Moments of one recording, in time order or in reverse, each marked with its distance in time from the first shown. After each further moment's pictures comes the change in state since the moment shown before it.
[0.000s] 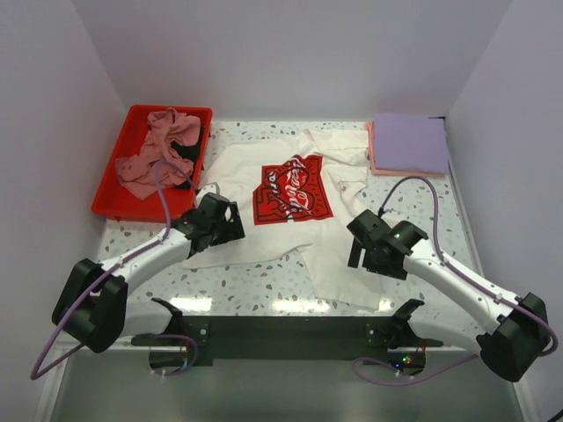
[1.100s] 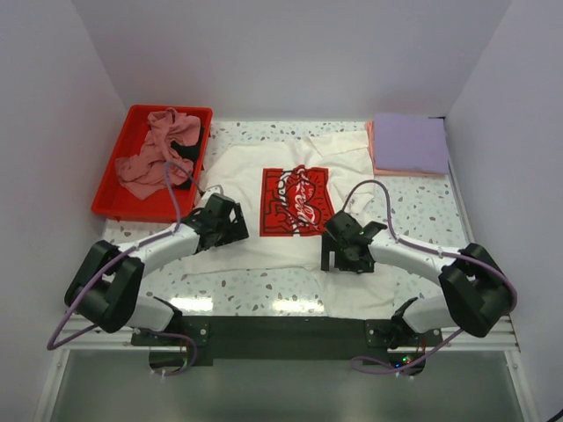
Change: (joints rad) left arm 0.001 0.140 0.017 0.095 0.013 -0.032; right arm 0.025 0.359 -0.070 0.539 -0.206 -0.230
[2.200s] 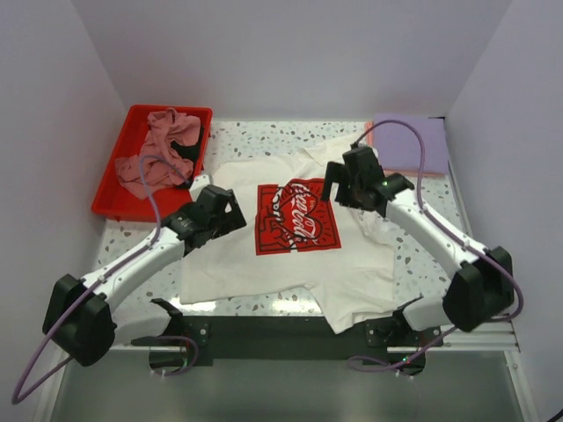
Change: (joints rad) left arm -0.060 -0.257 0.111 -0.283 -0.102 -0.134; right arm -0.193 -0.032 0.430 -0.025 -0.019 -0.134
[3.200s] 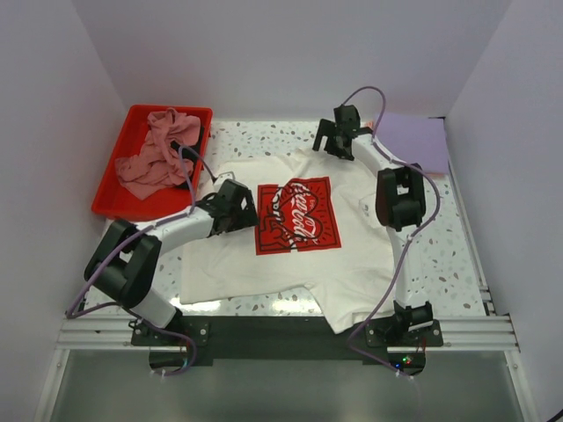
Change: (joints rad) left arm 0.032 0.416 0.075 0.267 0.072 0.148; right arm -0.262 1.070 0.925 0.188 -0.103 -0.164
